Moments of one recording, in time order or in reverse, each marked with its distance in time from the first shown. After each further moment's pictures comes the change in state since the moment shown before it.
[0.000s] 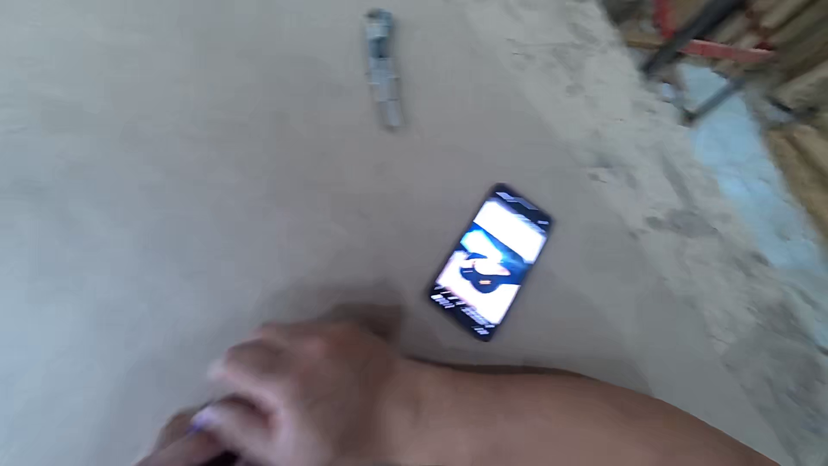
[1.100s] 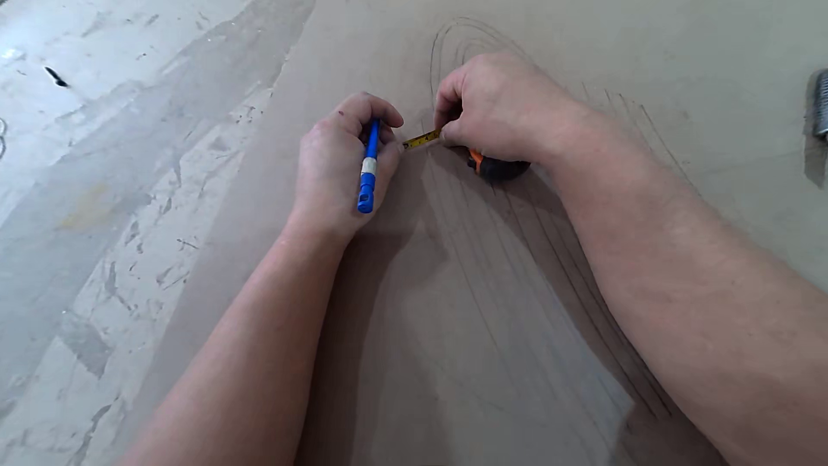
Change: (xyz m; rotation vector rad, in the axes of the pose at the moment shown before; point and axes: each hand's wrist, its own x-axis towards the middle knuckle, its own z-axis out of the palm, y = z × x) left_hand 0.109 -0.098 -0.192 0.606 0.317 -0.256; right_hand 0.261 0.001 0.099 -0.757 -0.536 0.046
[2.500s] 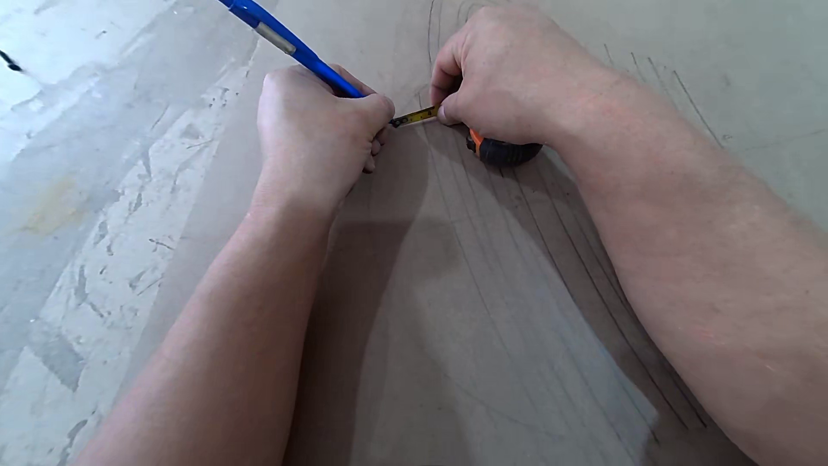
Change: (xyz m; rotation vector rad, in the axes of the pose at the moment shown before) left_hand 0.017 0.016 0.001 -0.268 0.060 -0.346; right_hand -0.001 -0.004 0.002 -0.031 0.007 0.071
